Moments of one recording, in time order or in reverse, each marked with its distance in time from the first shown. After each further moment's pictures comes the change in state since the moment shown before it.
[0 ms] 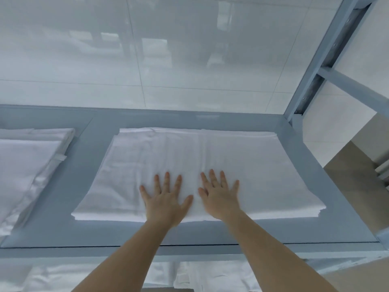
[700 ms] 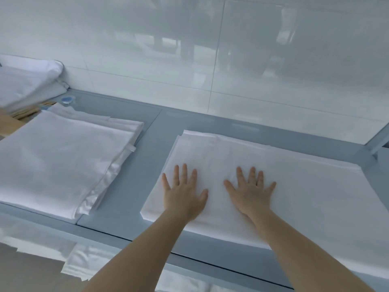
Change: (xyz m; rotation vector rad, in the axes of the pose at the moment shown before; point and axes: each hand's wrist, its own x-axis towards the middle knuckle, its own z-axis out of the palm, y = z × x) left_hand 0.026 -0.128 -0.018 -0.114 0.084 -0.125; right_hand 0.083 -0.101 0.005 -0.074 0.102 0.099
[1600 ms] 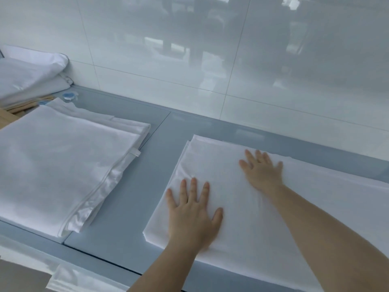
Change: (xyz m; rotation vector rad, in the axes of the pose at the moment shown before) left_hand 0.006 -0.008 0.025 -0.036 0.100 0.003; right_hand 0.118 -0.021 -0.024 -0.013 0.019 -0.097
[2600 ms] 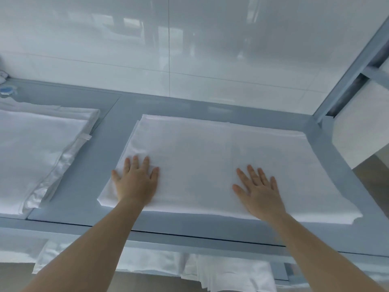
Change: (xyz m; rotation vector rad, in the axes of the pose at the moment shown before) left_hand -0.011 0.001 -0.016 0.007 -0.035 -0.155; right_hand -0.209 0.147 0.020 -0.005 -0.065 0.022
